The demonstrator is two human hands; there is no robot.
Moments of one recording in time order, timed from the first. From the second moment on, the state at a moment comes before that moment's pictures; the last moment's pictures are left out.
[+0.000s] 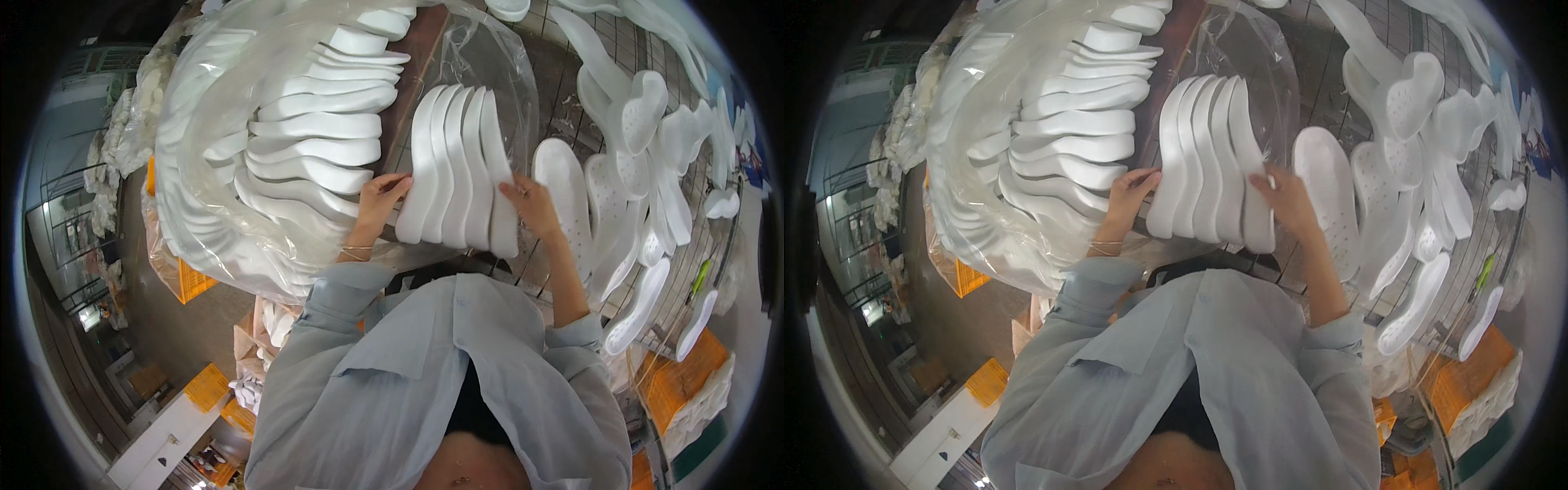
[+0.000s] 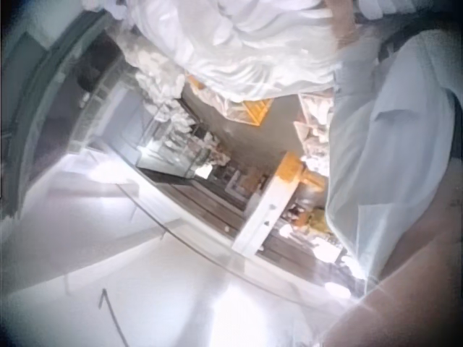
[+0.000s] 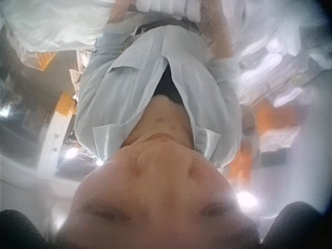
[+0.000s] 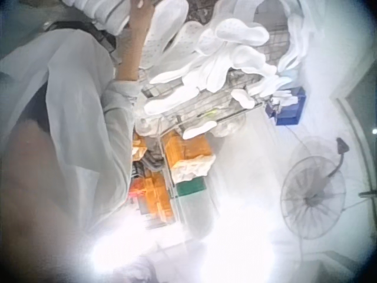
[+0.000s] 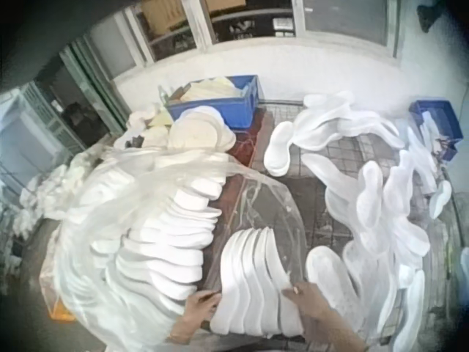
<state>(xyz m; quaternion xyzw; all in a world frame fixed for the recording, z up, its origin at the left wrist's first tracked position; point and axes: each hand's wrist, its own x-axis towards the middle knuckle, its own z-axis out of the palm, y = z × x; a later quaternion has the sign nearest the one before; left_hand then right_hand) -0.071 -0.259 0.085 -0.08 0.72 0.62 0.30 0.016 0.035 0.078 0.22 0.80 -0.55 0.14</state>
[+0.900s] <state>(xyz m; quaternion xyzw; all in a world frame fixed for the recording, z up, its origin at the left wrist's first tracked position) -0.109 -0.271 0.094 0.22 0.89 0.36 0.17 -0.075 -0.015 0.127 0.32 0.86 -0.40 0.03</state>
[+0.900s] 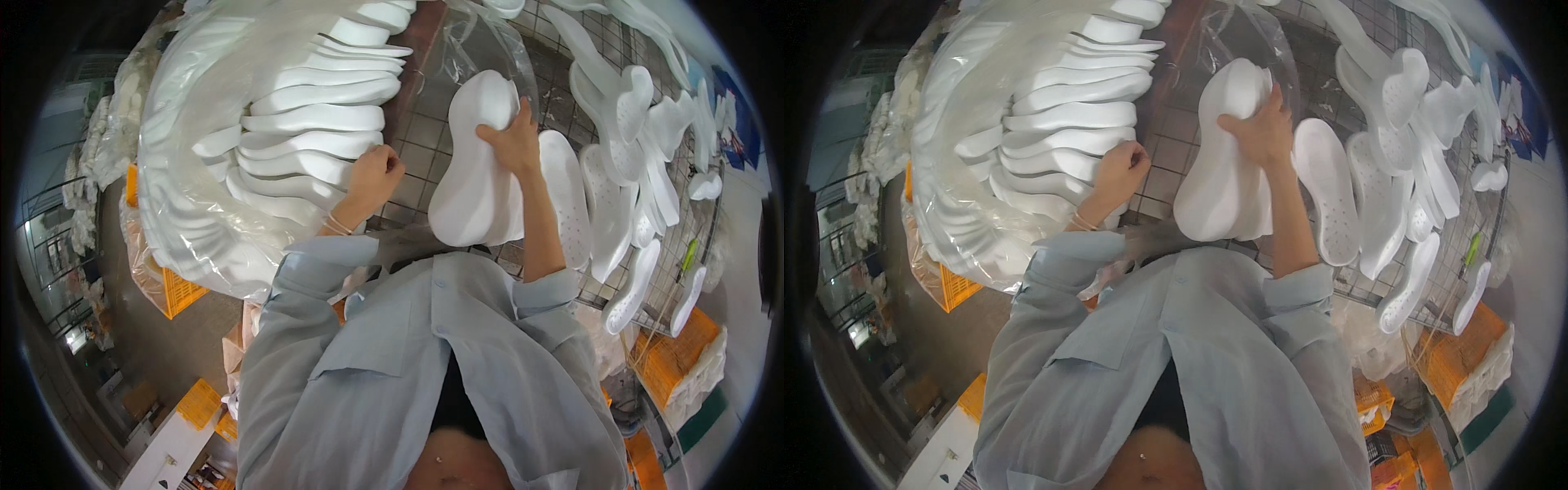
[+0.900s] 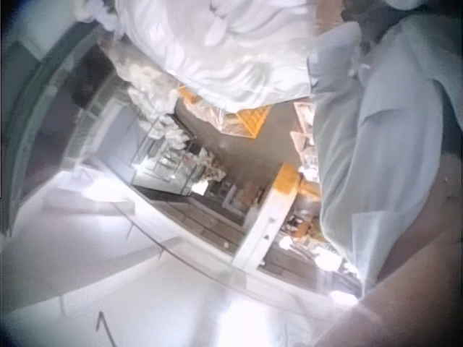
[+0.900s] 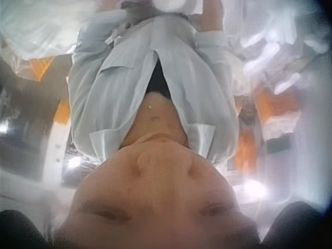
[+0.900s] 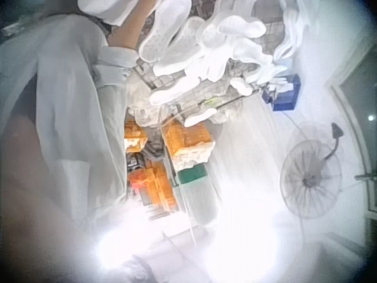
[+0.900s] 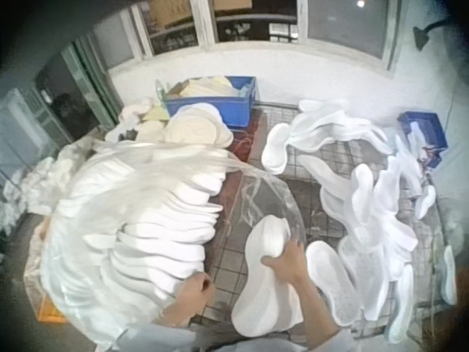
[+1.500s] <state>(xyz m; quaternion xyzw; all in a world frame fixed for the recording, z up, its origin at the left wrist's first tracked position) -0.119 -0.222 0.225 0.49 0.77 0.40 0.07 -0.048 0.045 0.132 0.28 0.67 -0.69 0.01</state>
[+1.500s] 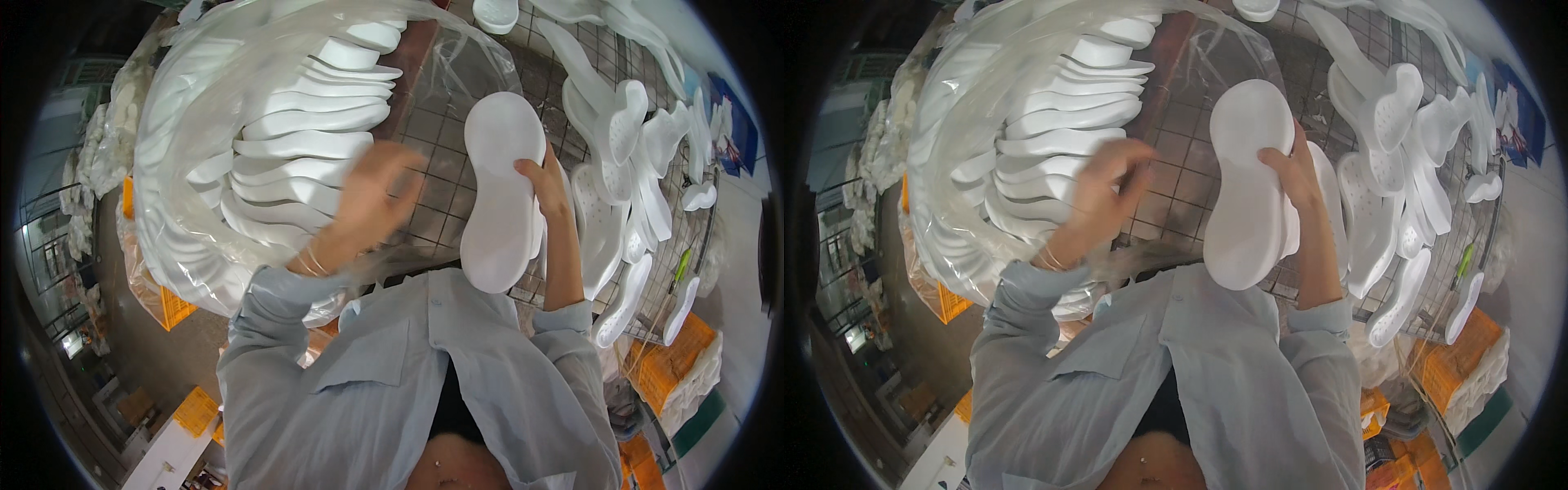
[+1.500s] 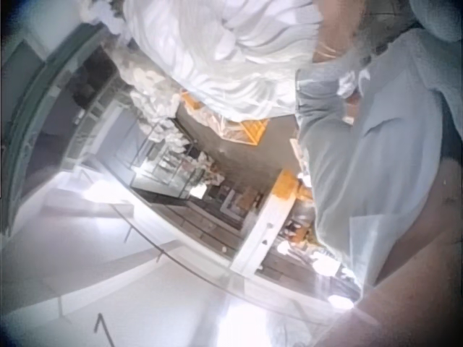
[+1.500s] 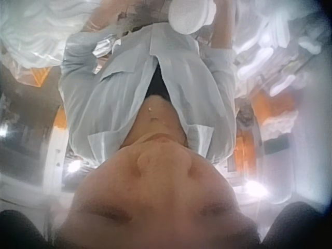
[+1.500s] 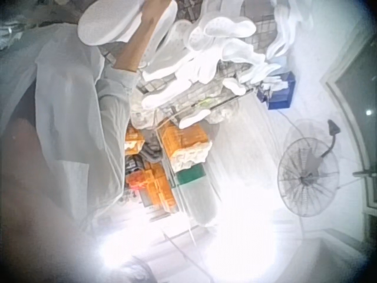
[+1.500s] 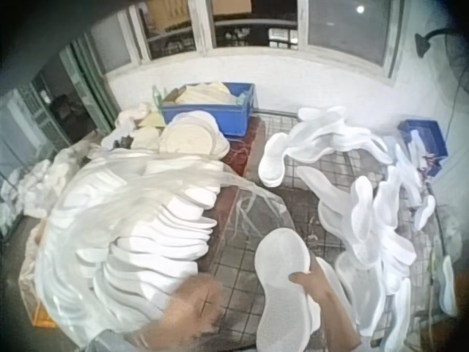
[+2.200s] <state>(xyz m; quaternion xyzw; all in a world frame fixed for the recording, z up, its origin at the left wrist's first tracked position) -0.082 -0.192 0.133 0.01 0.71 0.62 0.34 -0.035 -0.002 0.127 0.22 0.77 -0.59 0.02</state>
